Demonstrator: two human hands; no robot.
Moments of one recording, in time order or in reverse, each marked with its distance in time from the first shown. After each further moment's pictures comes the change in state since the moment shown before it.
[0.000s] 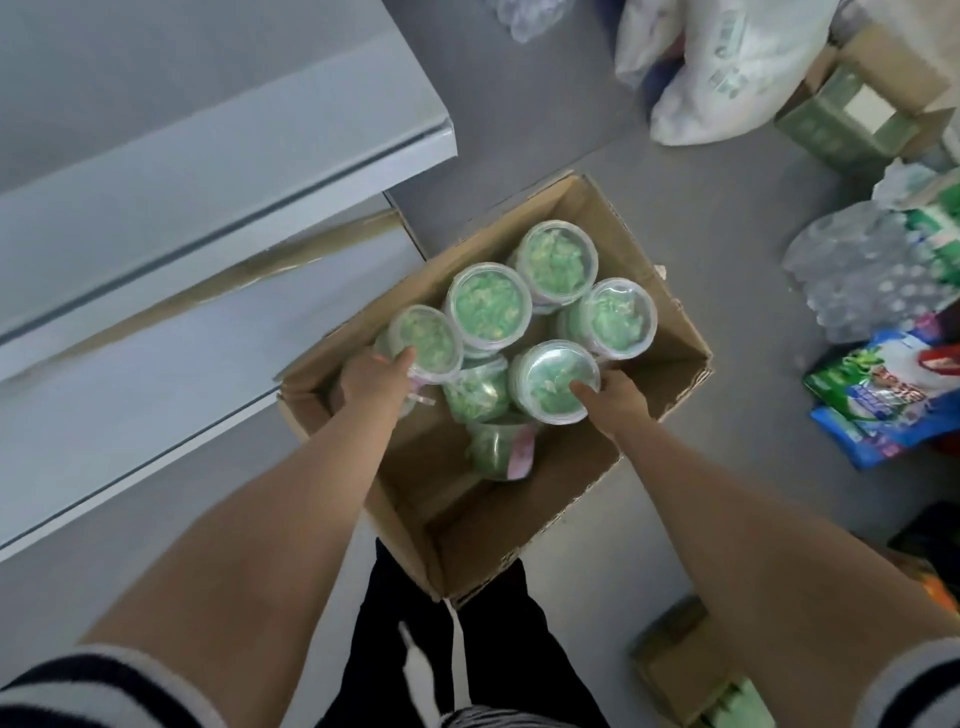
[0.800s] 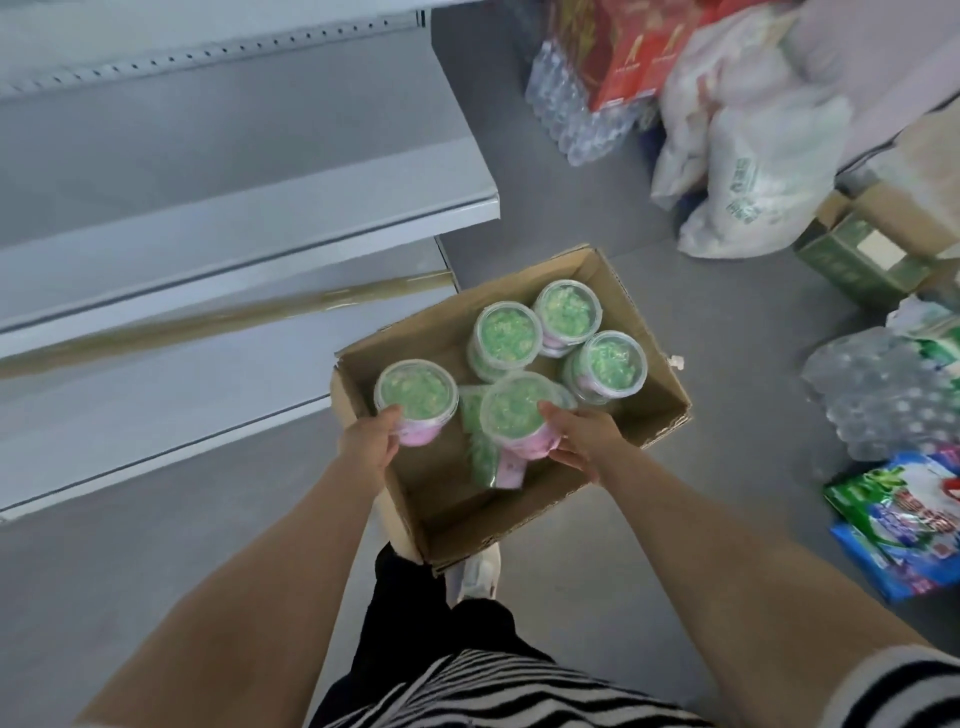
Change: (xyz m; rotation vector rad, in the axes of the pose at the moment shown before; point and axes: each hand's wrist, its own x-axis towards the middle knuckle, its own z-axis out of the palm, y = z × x) left_hand -0.103 -0.084 -0.025 -0.957 -0.051 -0.239; right_hand -0.086 -0.007 -0.022 0.616 -0.386 -0.002
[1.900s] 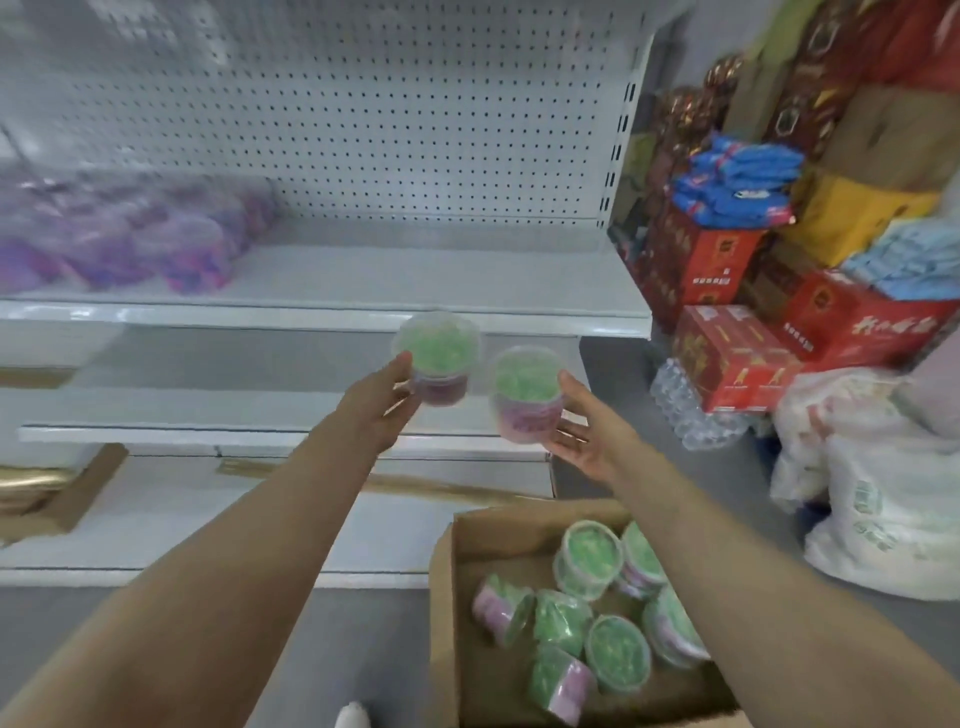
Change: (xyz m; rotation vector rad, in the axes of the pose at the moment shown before) left_hand -0.239 0.180 -0.096 -0.600 -0.163 0.603; right_hand -0.209 -0.184 0.092 0.084 -0.553 -0.482
